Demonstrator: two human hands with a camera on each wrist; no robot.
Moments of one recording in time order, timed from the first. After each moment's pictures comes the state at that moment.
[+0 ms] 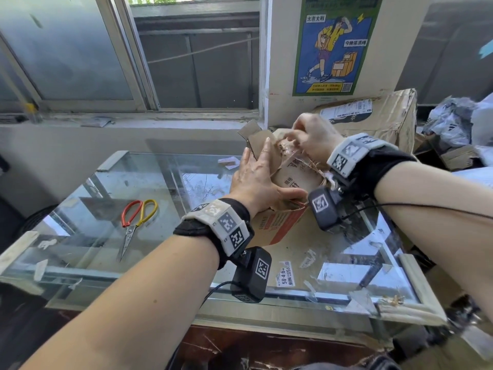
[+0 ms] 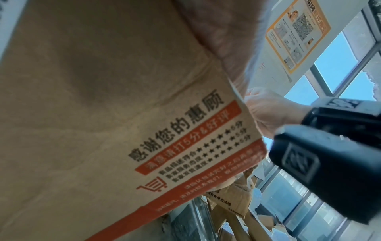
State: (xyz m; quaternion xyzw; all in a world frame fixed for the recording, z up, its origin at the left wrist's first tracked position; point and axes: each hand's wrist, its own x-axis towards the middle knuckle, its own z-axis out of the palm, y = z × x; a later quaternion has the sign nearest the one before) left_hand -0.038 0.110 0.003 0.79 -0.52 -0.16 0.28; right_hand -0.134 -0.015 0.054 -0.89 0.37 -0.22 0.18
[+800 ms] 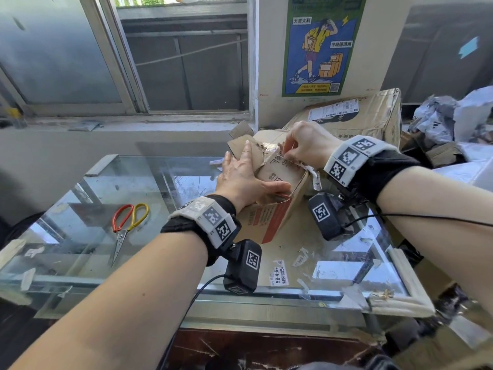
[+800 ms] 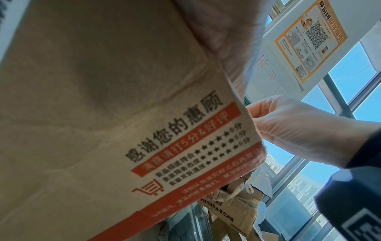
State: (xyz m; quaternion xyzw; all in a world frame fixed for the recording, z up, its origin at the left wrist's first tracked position) left_hand -0.027 0.104 0.003 0.81 -0.49 -0.17 0.28; right_hand -0.149 -0.001 0.058 -0.92 0.35 -0.14 0.08
